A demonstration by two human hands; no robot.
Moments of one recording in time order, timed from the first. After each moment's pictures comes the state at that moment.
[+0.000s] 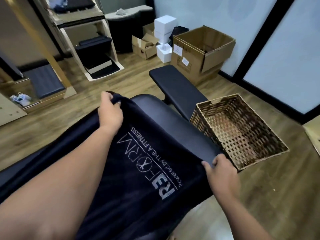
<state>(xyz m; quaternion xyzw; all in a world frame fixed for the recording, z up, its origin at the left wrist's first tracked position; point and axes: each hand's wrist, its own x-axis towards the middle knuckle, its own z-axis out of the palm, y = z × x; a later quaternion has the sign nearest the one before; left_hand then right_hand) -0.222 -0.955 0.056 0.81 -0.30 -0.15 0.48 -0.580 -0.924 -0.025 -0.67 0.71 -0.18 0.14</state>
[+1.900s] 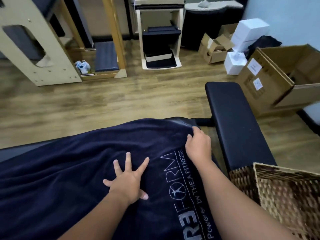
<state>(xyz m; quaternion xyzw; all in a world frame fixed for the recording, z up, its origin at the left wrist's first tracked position) -0.216 -0.960 -0.083 0.88 -0.29 -0.37 -0.03 -0.294 -1.194 -0.067 -0.83 0.49 -0.06 0.28</state>
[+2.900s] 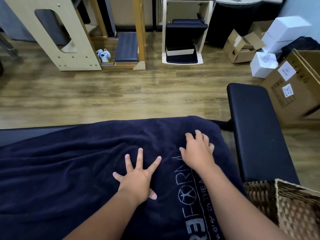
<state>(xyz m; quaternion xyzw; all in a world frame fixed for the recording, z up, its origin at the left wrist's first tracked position) -0.217 -0.962 -0.089 0.89 -0.28 -0.35 -0.04 -0.262 -1.173 -0.094 -0.93 0.34 0.09 0.14</state>
